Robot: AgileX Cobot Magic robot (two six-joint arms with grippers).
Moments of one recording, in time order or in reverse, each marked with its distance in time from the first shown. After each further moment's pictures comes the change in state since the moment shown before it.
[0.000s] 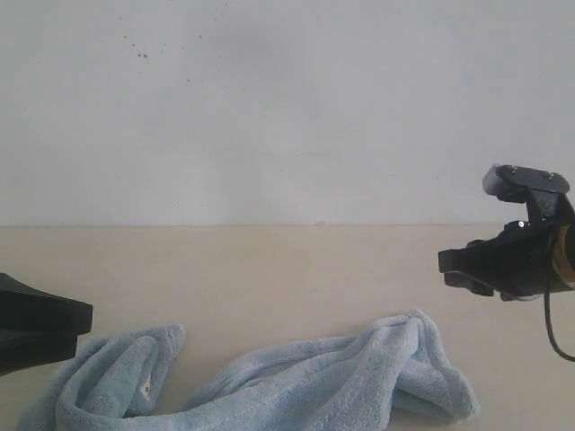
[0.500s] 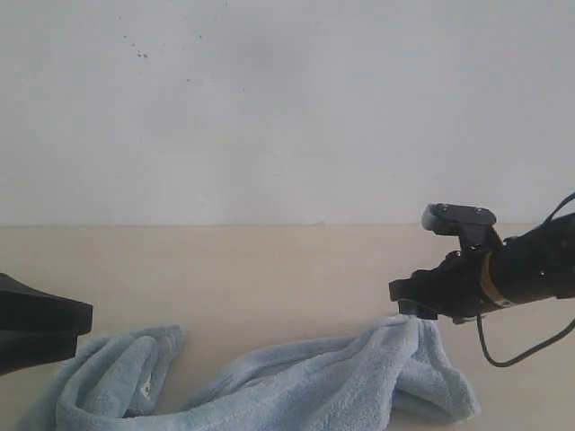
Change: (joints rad) left arm 0.000 0.000 0.000 0.000 0.000 0.006; right arm 0.103 0.251 -0.144 0.000 0.067 0.007
